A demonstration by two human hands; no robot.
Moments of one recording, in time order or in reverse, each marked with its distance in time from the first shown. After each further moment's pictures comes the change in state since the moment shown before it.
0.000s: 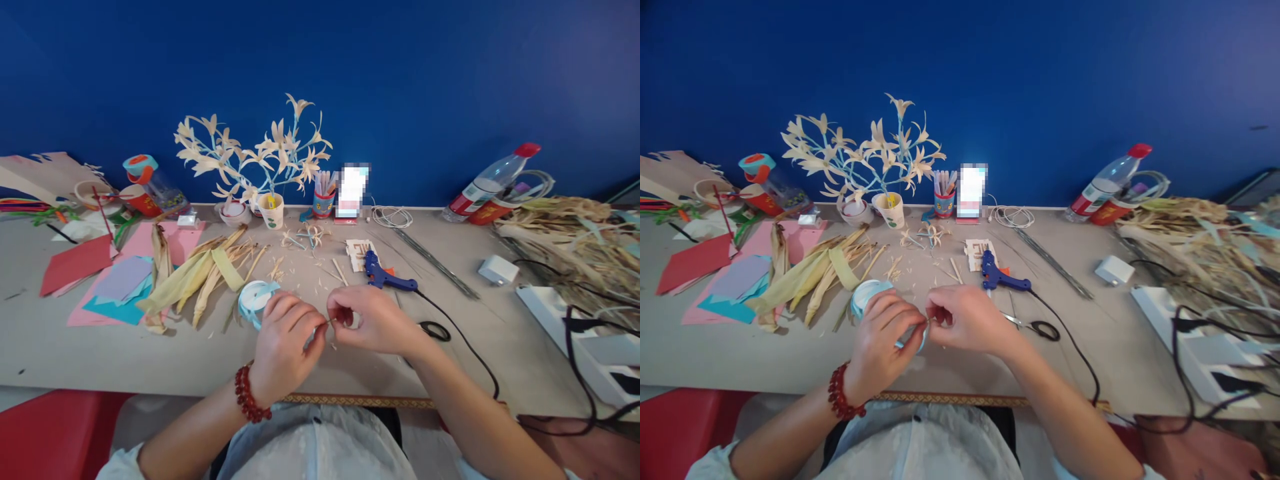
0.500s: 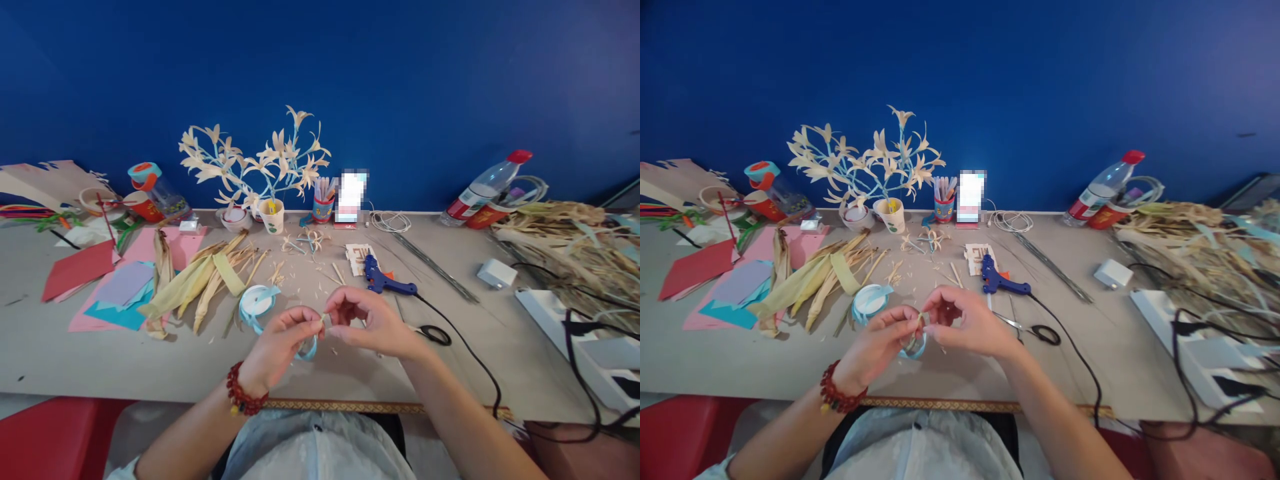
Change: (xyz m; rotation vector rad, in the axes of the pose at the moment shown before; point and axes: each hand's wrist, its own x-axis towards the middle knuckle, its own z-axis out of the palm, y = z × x) left_hand -0.002 -0.013 0.007 -1.331 -0.213 -0.869; right_hand -0.007 0.008 0.011 0.634 0.055 0.092
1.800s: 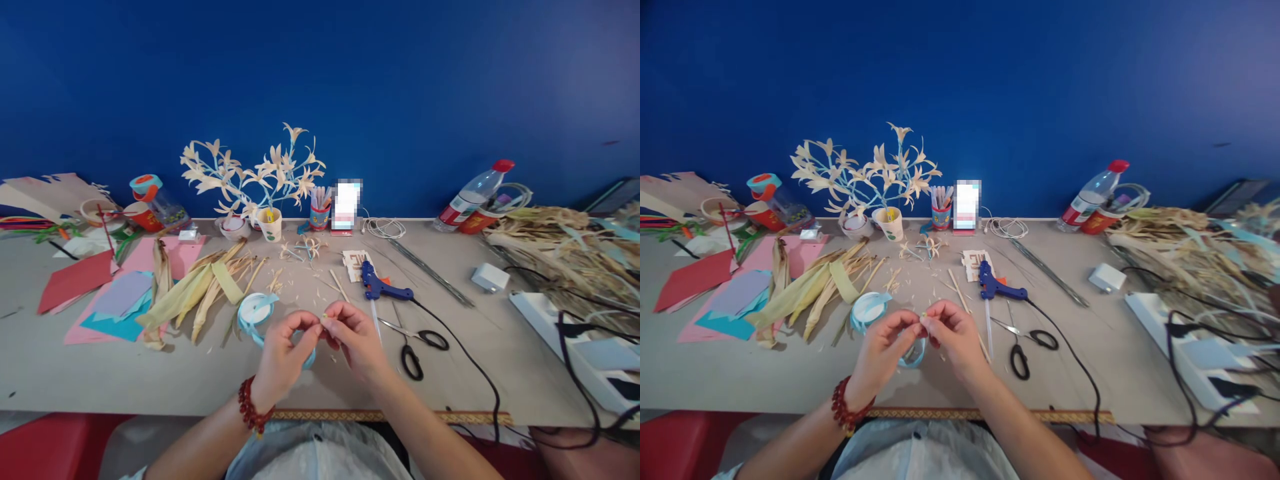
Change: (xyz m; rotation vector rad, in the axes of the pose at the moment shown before) left_hand 0.001 -0.006 0.009 0.529 0.210 0.333; right_hand 0.000 0.031 0.051 0.668 0.434 0.138
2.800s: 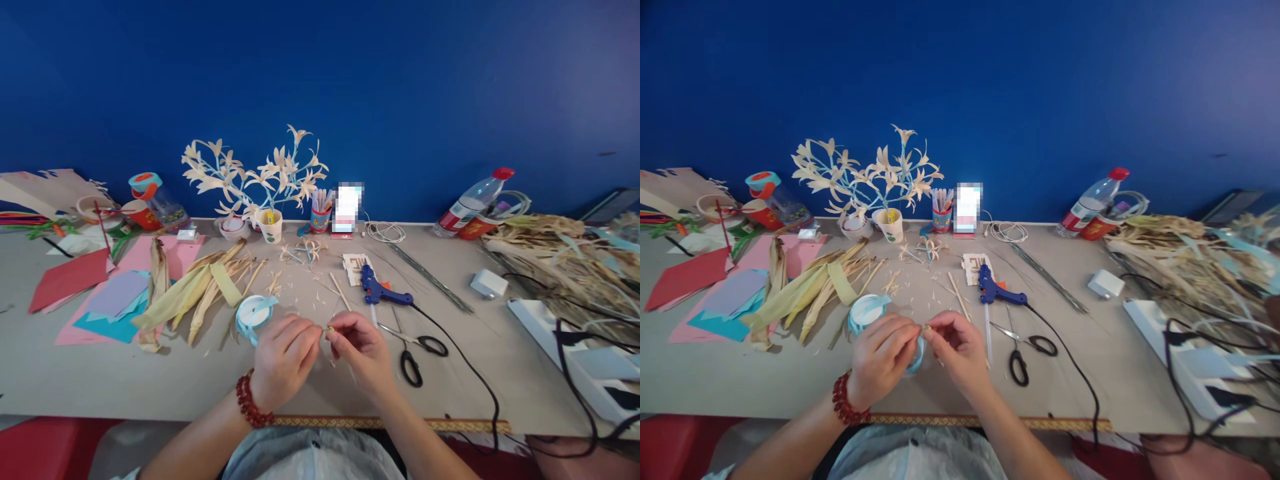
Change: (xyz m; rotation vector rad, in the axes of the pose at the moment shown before) left_hand 0.001 -0.004 -0.011 0.738 0.109 0.800; right_hand -0.013 0.004 -0.009 -0.257 0.060 -0.221
